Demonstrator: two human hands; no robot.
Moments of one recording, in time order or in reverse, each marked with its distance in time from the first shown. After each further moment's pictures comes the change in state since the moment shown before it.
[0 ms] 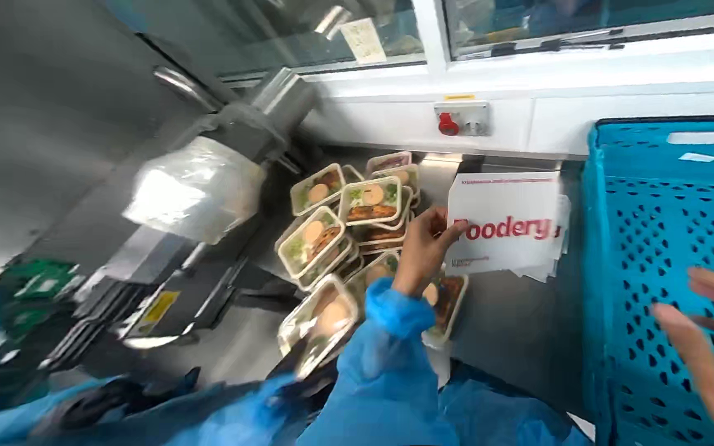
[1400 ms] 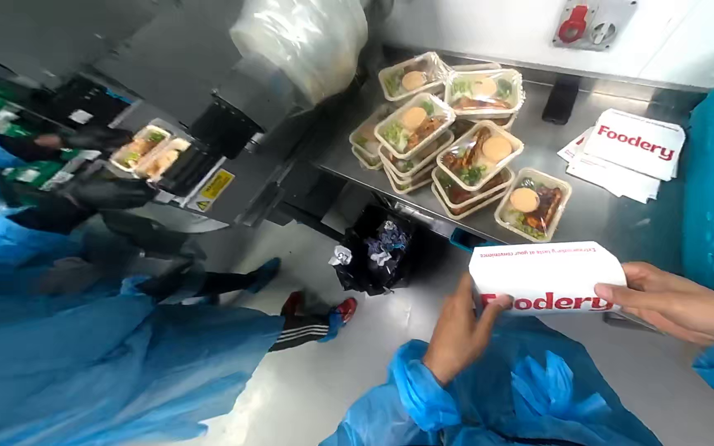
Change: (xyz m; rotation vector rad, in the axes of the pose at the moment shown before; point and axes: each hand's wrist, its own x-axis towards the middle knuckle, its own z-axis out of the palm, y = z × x) left_hand -0.345 -0.136 -0.144 -0.004 -0.004 -0.184; right_hand -0.148 -0.082 0.202 0.496 -0.817 0.491
